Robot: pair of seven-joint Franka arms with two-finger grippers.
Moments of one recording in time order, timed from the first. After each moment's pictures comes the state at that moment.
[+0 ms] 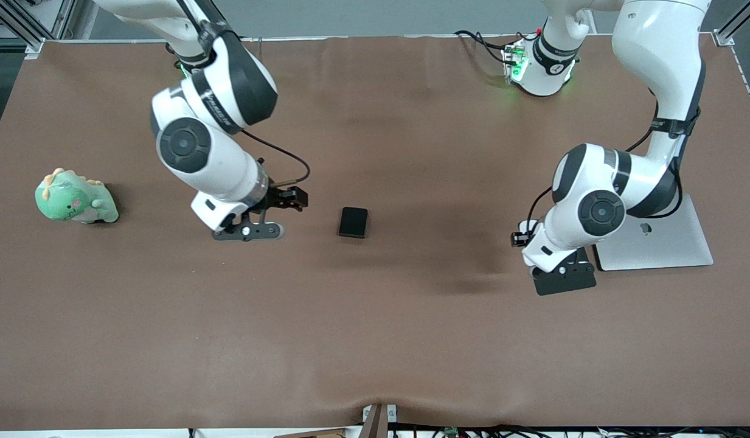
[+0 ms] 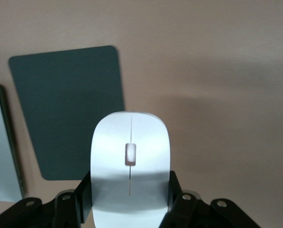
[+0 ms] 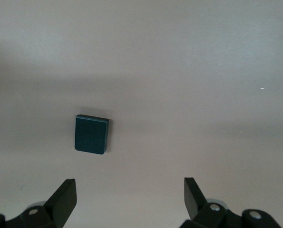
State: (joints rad) left arm -0.11 0.44 -0.16 -1.80 0.10 2.07 -0.39; right arm 0.41 0.38 0.10 -1.55 0.11 1.85 0.43
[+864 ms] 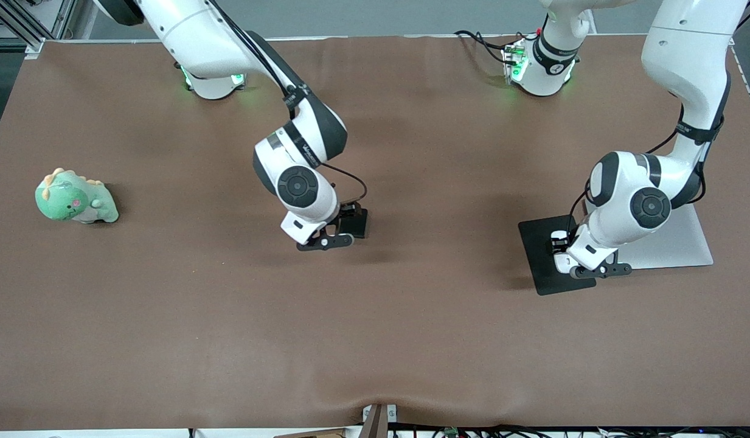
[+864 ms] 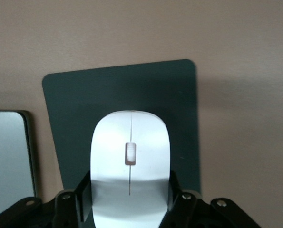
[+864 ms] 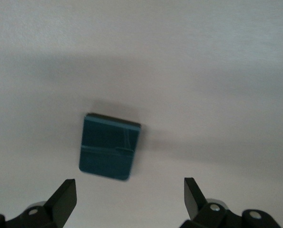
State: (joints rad) left arm 0.07 0.46 -0.16 -2.00 0.10 2.43 -0.19; right arm 0.56 0.65 0.10 -1.55 0.11 2.09 0.50
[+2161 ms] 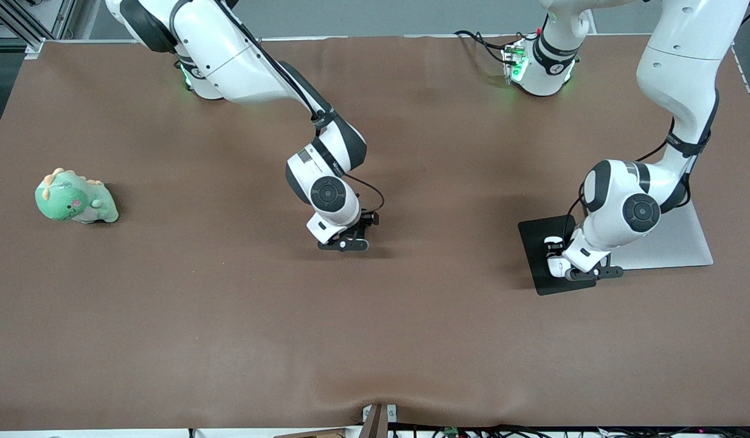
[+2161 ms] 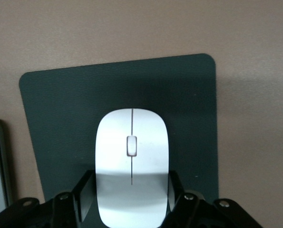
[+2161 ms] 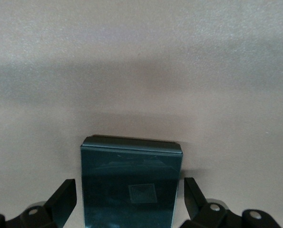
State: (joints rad) left arm 0.09 0.53 -0.16 -2.02 0.10 2.52 -0.19; right arm 0.62 0.79 0.10 -1.55 0.11 2.25 0.66
